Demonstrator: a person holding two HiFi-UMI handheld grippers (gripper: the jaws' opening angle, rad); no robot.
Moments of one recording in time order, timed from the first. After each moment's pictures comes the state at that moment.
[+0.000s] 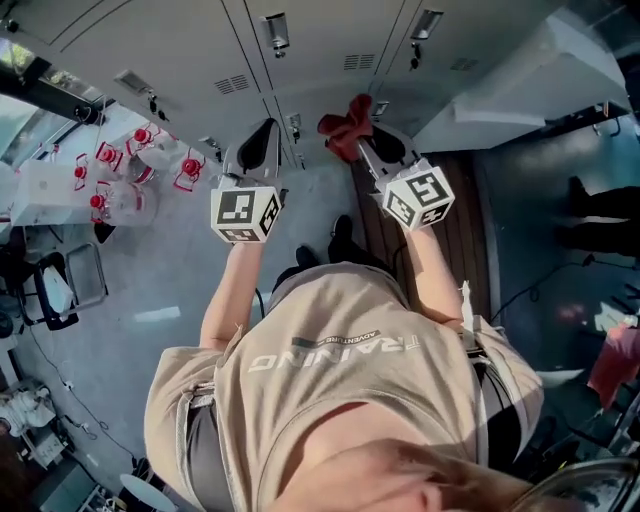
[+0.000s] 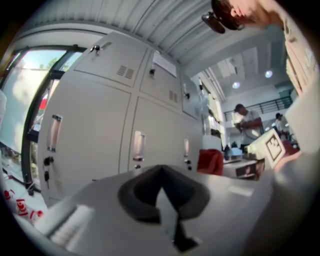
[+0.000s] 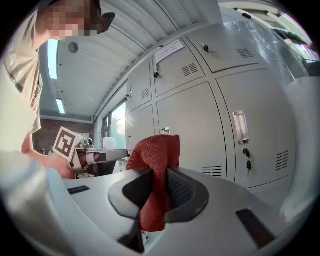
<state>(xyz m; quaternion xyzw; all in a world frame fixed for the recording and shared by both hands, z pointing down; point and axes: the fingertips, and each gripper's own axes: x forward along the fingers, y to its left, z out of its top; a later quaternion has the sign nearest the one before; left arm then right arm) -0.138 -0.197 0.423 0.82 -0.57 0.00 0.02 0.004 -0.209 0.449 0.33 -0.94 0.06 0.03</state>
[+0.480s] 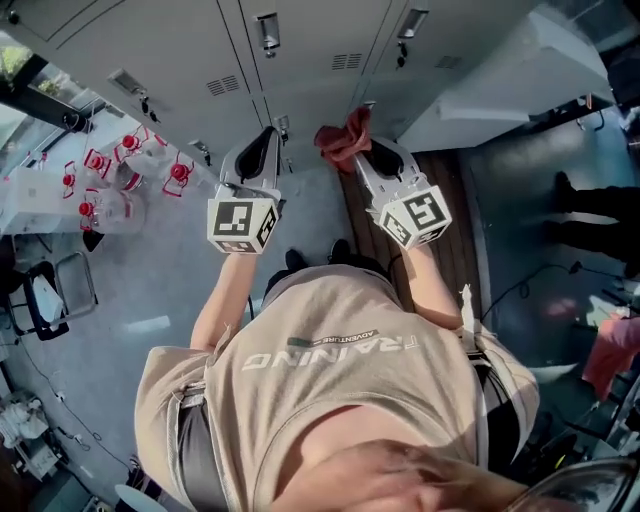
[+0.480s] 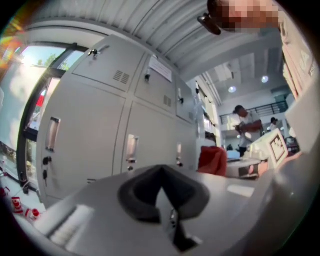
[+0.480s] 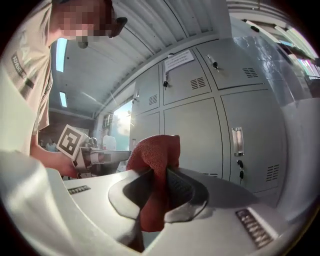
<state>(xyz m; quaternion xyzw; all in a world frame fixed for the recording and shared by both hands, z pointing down) -0.121 -0.169 0.412 0.83 -0.56 -0.01 0.02 0.014 -0.167 0.424 0.35 -0.94 0.01 0.02</state>
